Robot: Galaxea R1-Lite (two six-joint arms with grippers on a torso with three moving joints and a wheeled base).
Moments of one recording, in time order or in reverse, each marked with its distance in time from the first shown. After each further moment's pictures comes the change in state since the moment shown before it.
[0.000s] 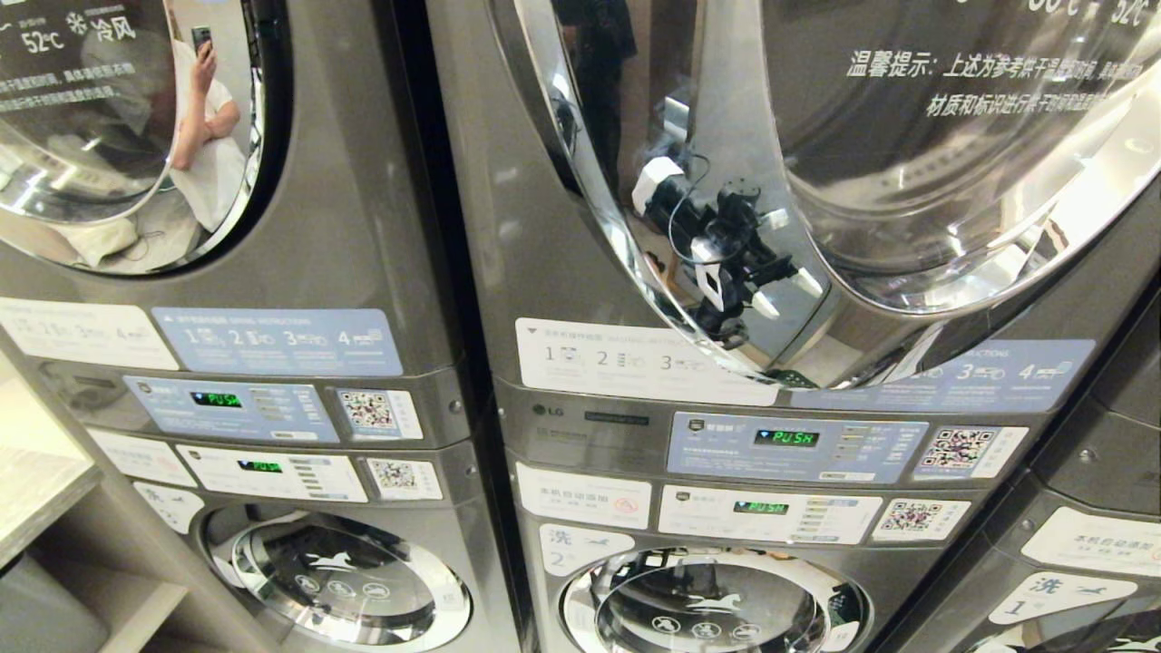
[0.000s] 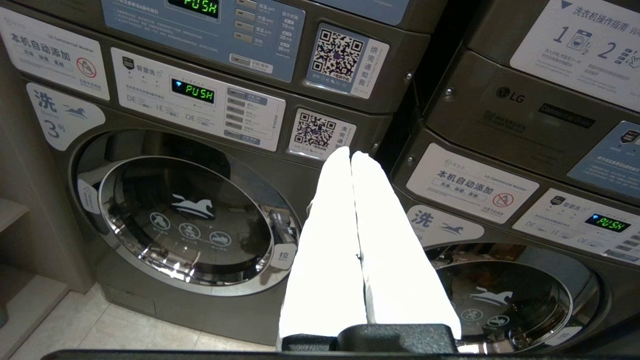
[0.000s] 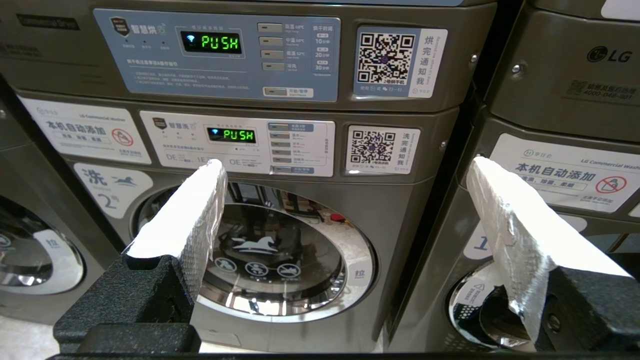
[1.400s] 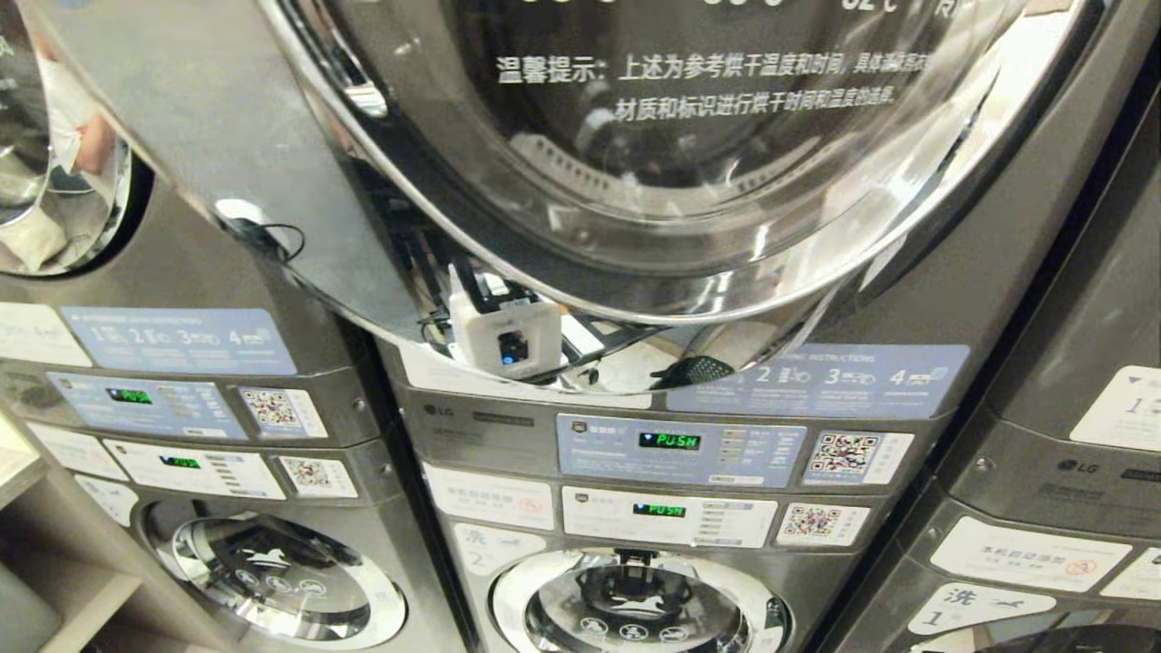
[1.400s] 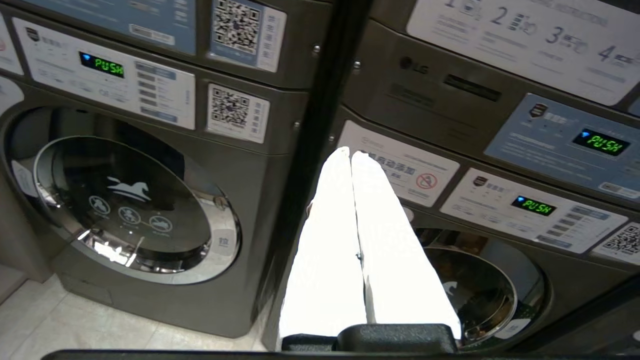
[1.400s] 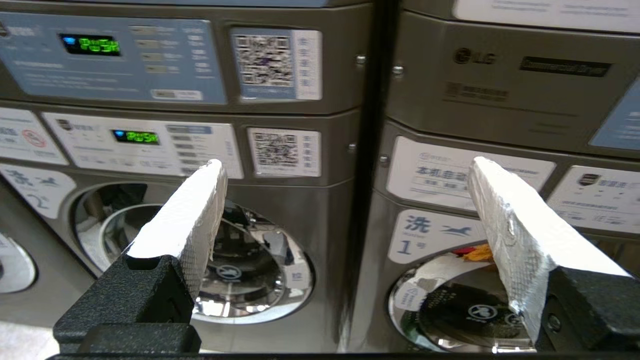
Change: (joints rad) left arm 0.000 0.000 0.000 0.000 0.000 0.000; right arm 0.000 0.000 0.000 -0.002 0.000 0.008
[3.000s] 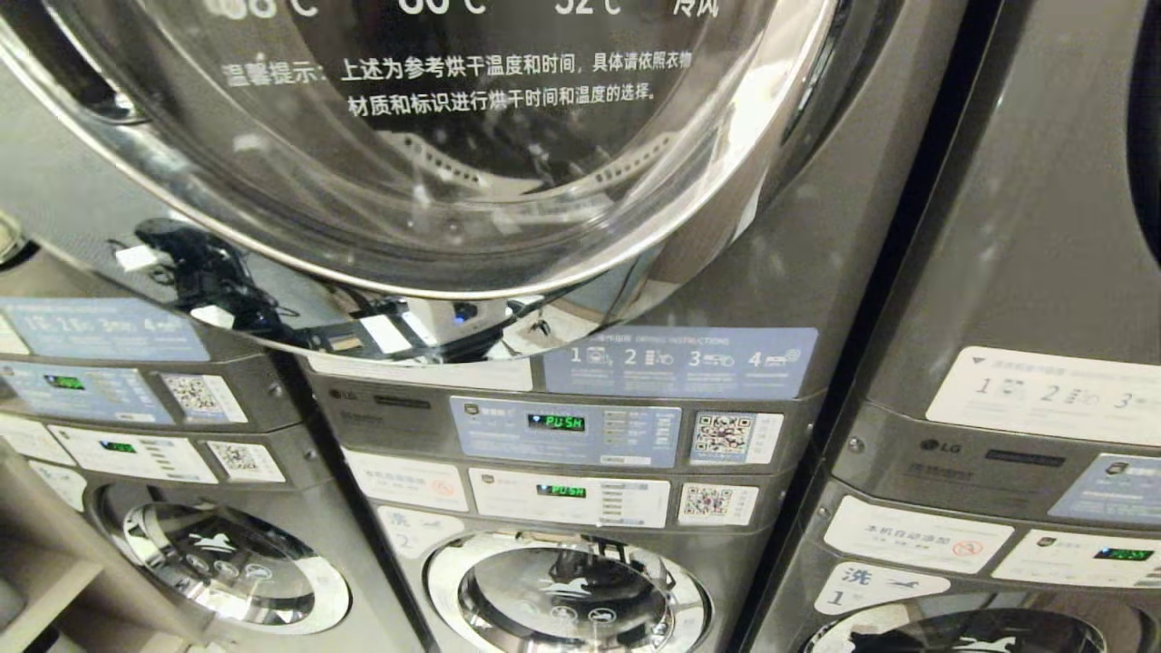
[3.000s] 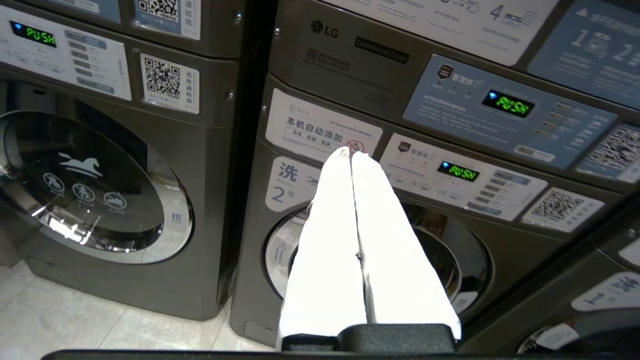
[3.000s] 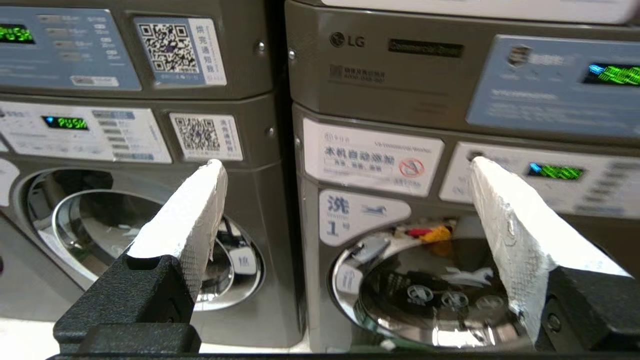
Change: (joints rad) left arm 0.000 0.000 0.000 0.000 0.000 0.000; right arm 0.000 0.000 0.000 0.000 -0.001 0.003
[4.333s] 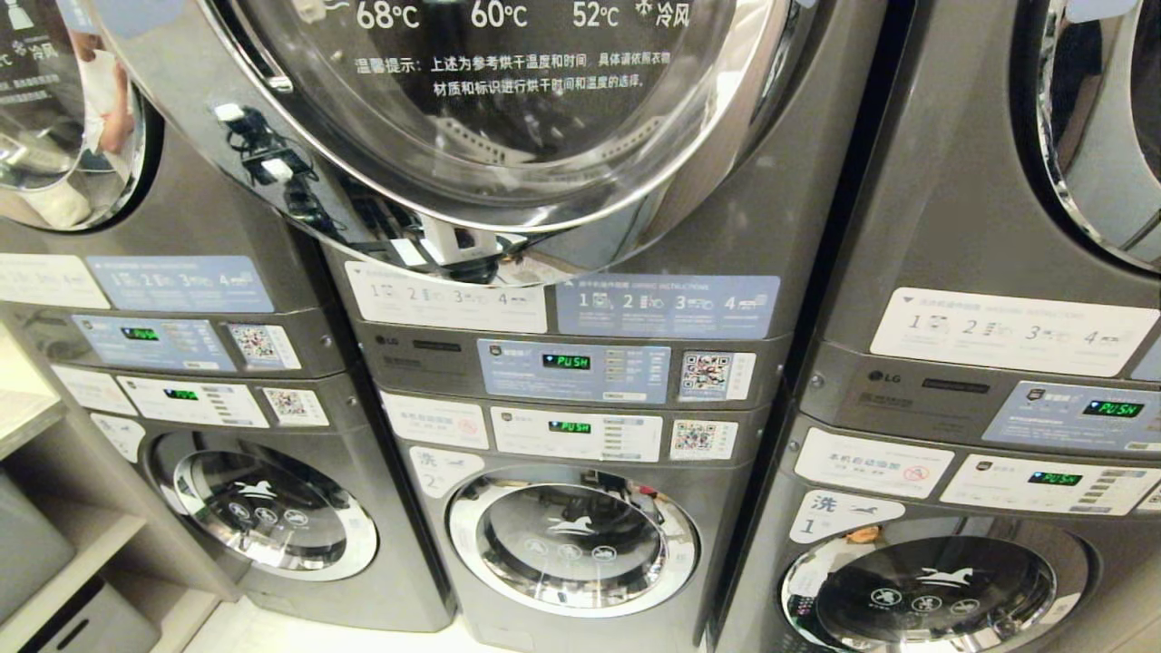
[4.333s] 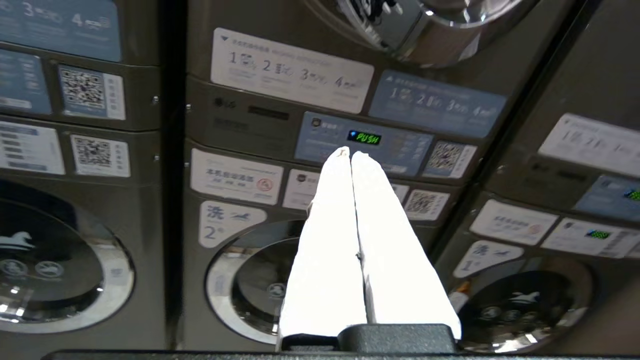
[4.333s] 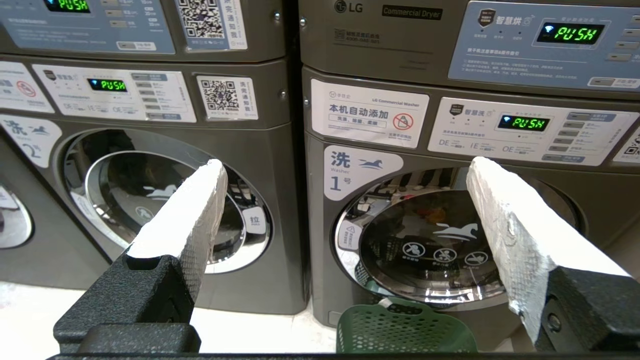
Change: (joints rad) left arm -0.008 0.153 -0.326 0.008 -0.223 0.012; right arm 0.000 0.000 0.000 0.000 0.000 0.000
